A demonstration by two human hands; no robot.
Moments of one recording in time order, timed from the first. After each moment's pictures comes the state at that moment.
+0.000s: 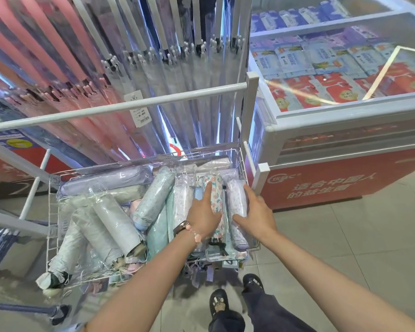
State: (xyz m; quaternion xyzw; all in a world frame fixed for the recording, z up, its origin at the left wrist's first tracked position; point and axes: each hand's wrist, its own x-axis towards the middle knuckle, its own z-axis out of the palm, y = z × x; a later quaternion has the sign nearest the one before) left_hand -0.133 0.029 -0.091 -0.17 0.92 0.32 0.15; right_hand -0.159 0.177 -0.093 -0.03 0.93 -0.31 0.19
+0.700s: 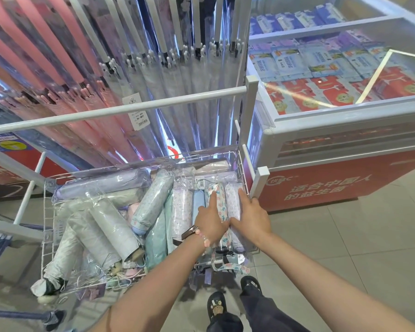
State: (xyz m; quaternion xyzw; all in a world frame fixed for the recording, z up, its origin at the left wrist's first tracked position) left_hand -0.135 0.049 -0.097 -0.19 0.92 0.28 0.20; right_hand -0.162 0.165 -0.094 -0.06 0.96 -0.20 0.20
